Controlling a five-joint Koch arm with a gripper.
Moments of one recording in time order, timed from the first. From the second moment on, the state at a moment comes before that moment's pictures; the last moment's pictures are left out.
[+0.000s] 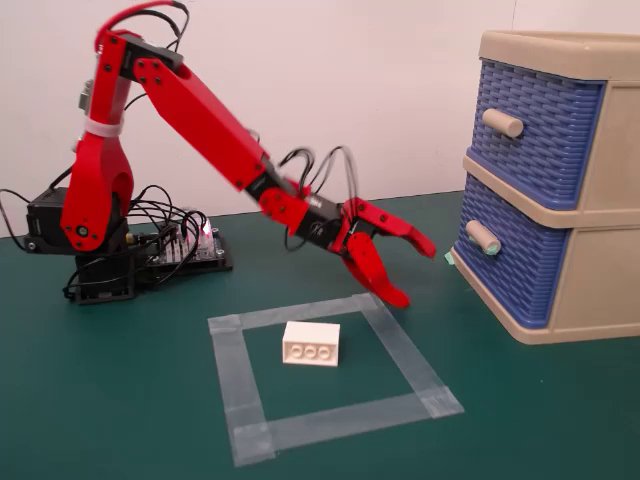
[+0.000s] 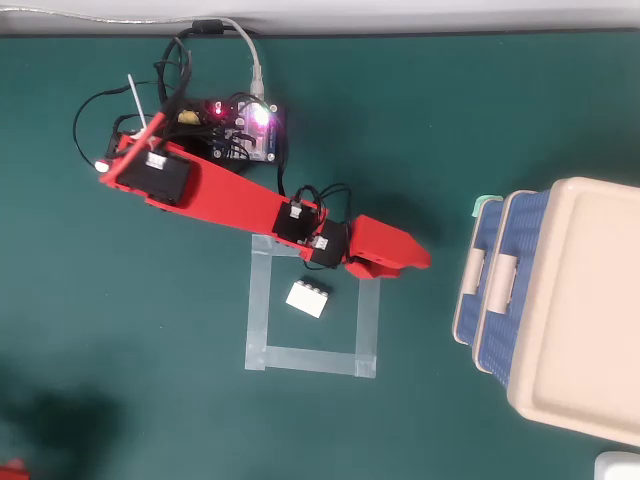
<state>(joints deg) -76.2 71.5 114.9 -28.6 150.1</state>
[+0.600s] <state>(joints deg) -79.7 48.3 91.6 -47.4 156.3</state>
